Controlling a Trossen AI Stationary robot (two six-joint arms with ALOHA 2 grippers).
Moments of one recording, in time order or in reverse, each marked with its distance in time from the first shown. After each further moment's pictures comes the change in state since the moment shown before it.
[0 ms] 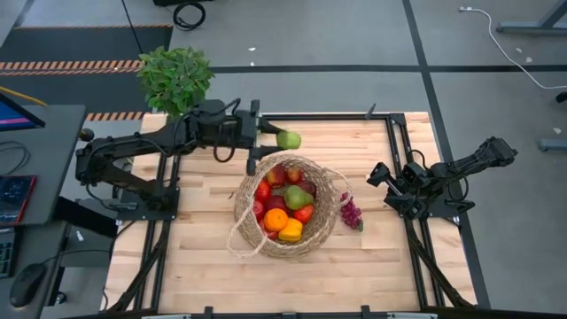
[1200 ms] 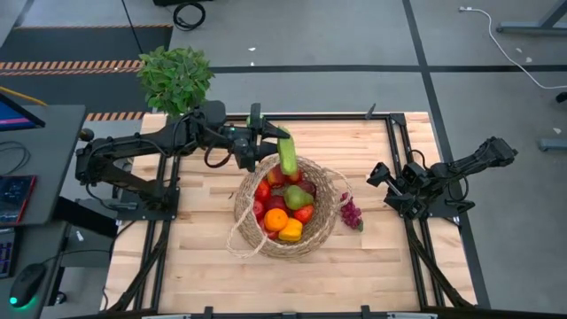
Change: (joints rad) left arm -0.018 0.000 0.000 0.000 -0.003 1.092; right arm 0.000 0.000 0.000 0.000 0.000 0.000
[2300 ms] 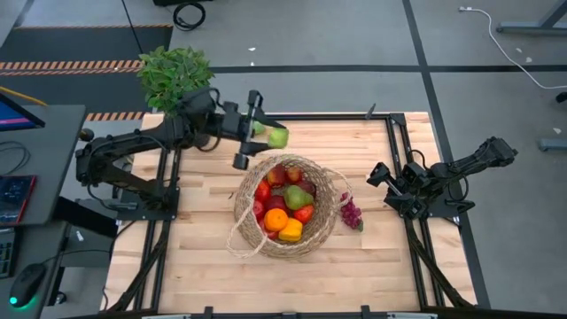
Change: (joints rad) left arm 0.069 0.001 -0.001 0.231 0.277 -0.968; right arm 0.000 0.000 0.000 0.000 0.000 0.000
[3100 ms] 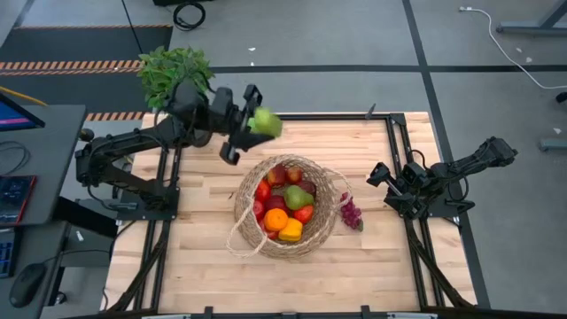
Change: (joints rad) left arm 0.039 0.000 0.000 0.219 0.126 -0.338; right arm 0.000 0.000 0.000 0.000 0.000 0.000
